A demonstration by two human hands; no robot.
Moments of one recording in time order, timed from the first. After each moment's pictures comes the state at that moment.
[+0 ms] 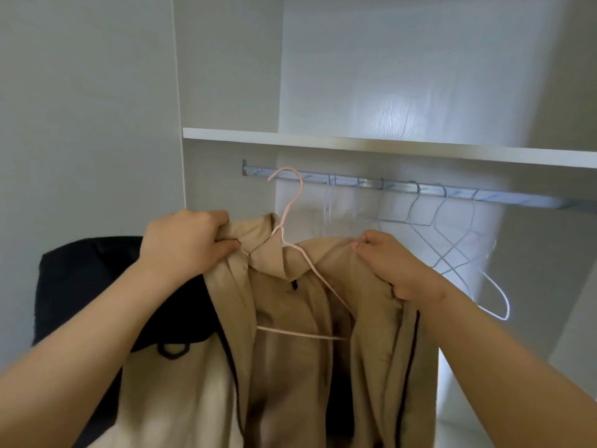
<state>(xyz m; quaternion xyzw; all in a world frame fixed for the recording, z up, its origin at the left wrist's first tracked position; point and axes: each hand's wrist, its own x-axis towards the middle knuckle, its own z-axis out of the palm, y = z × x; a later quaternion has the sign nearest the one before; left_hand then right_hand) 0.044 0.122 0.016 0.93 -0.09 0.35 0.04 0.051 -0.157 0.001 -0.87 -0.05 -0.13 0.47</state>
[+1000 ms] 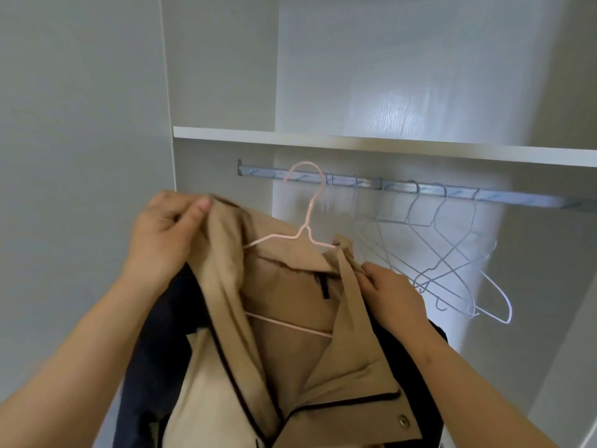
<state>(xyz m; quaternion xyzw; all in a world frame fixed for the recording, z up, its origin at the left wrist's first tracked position) 0.051 0.120 0.009 0.74 -0.12 0.40 0.53 0.041 -0.166 -0.049 -0.94 -0.02 -0.25 0.22</state>
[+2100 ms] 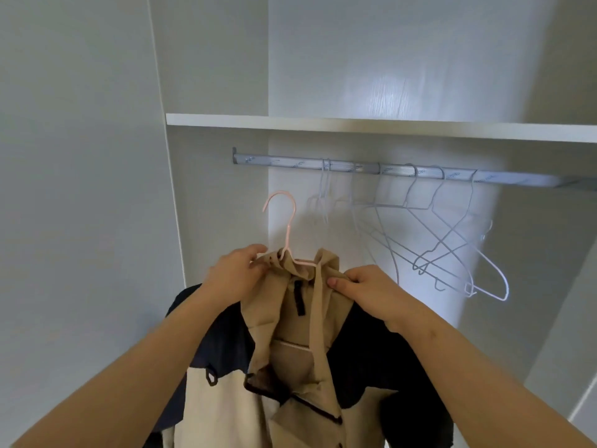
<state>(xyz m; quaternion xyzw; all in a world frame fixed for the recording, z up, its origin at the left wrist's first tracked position) 0.098 0.079 -0.061 0.93 -0.11 0.10 0.33 0.037 -0.145 -0.052 -0.89 -0.04 -0.05 0.45</state>
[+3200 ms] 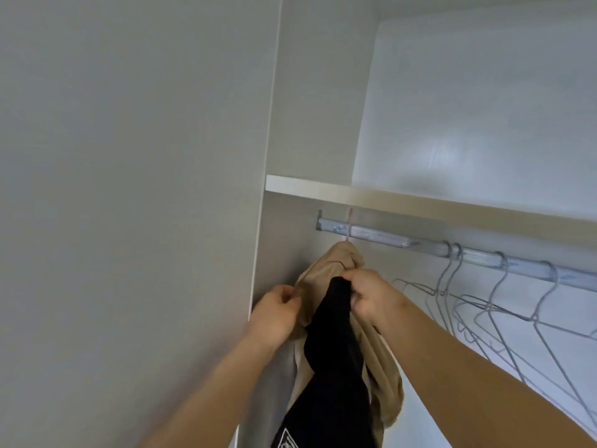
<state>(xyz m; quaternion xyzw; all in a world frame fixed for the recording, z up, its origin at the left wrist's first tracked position) 0.292 0.164 -0.040 0.81 0.03 0.13 0.57 0.336 0.027 0.012 -0.68 0.06 0.02 0.73</state>
